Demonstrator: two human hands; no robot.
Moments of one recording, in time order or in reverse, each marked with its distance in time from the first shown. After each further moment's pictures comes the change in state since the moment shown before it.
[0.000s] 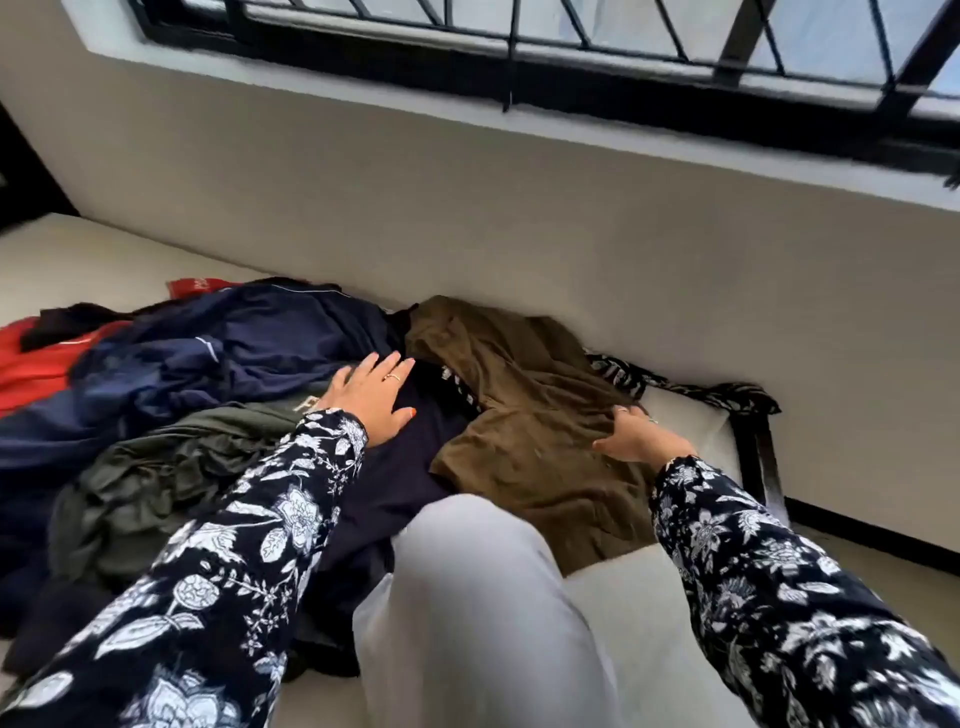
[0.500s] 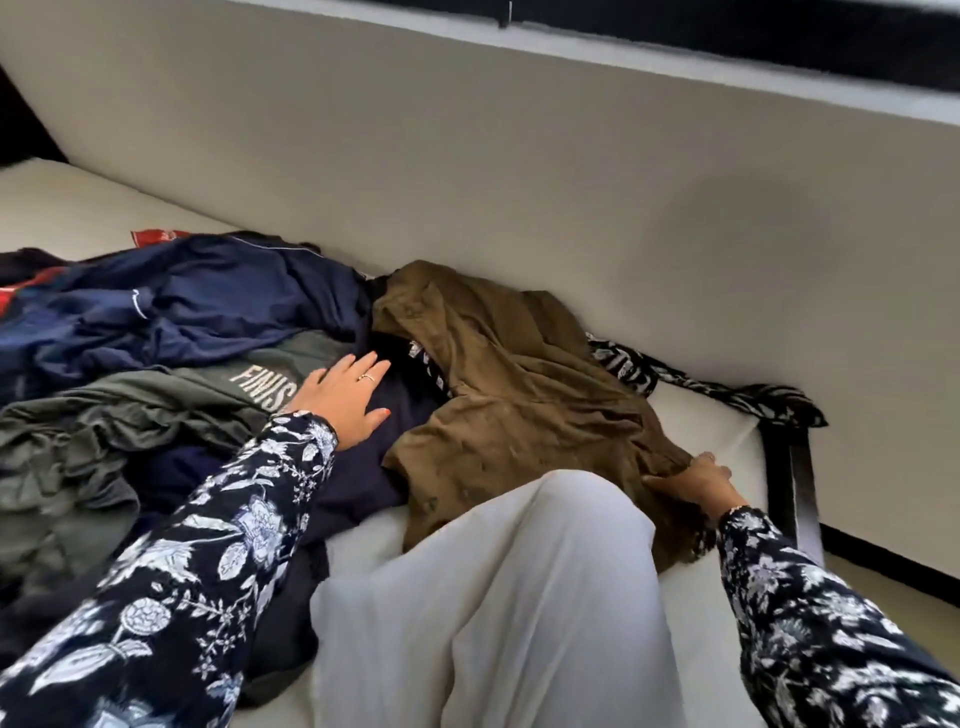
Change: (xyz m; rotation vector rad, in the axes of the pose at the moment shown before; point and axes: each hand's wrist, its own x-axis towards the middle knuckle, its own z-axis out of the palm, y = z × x) left_hand 0.070 0.027 0.090 0.128 -0.030 -0.057; right_hand 0.096 0.130 0.085 0.473 0.009 0.399
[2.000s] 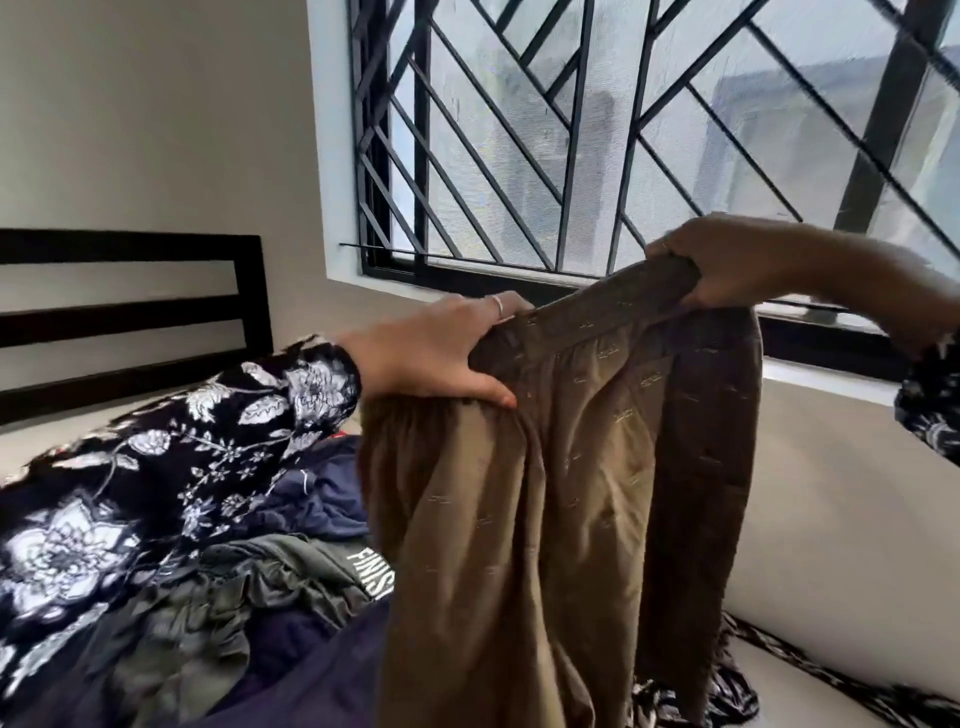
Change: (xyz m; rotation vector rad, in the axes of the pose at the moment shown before) left_hand -0.135 -0.014 -0.283 -0.330 0.612 0.417; right_hand -0.323 -0.282 -0.278 -0.638 0.536 -1.596
